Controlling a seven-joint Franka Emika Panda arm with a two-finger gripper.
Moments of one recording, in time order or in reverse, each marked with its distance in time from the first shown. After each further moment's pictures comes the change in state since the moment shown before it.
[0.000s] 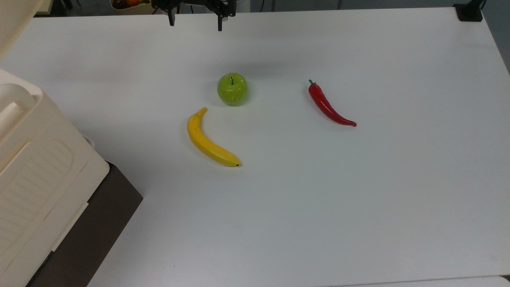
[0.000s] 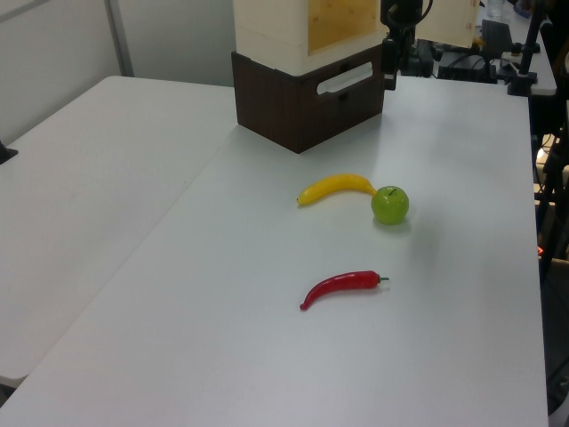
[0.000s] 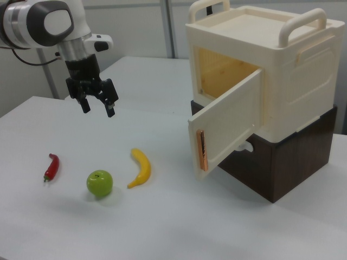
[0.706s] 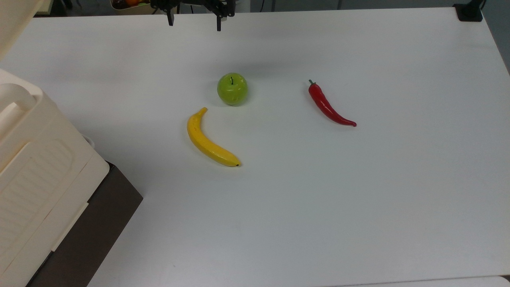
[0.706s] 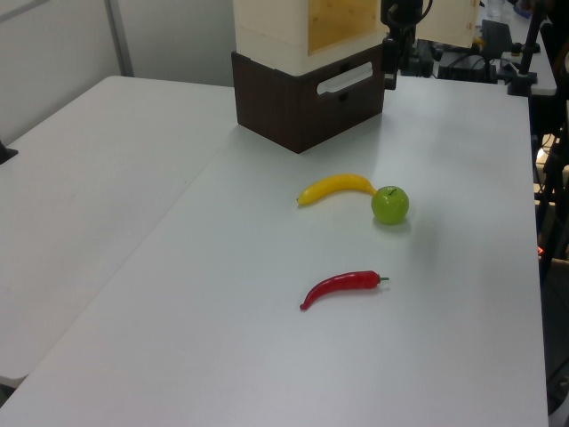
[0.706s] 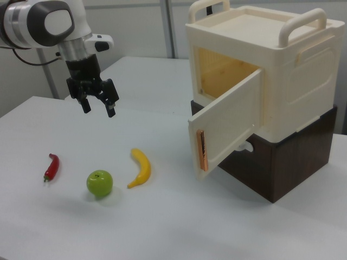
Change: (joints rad) arm 0.000 0.000 -0.003 0.000 0.000 0.000 0.000
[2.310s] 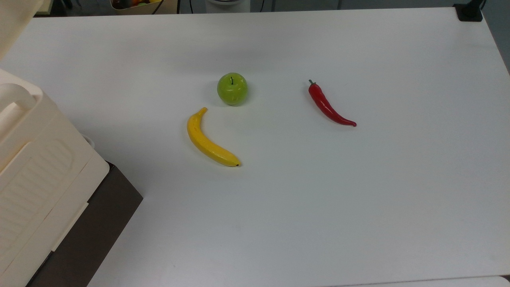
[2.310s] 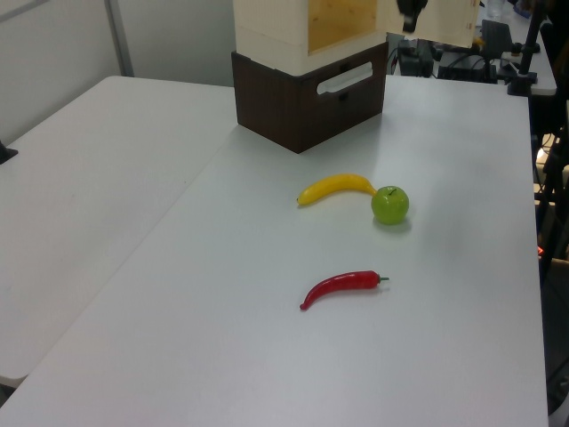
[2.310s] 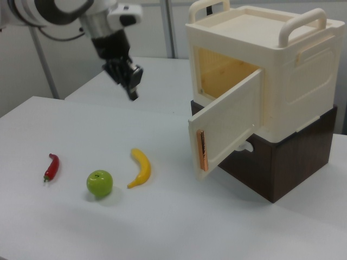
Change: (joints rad) arm -0.188 -0.023 -0.026 0.132 -0.002 0.000 -0.001
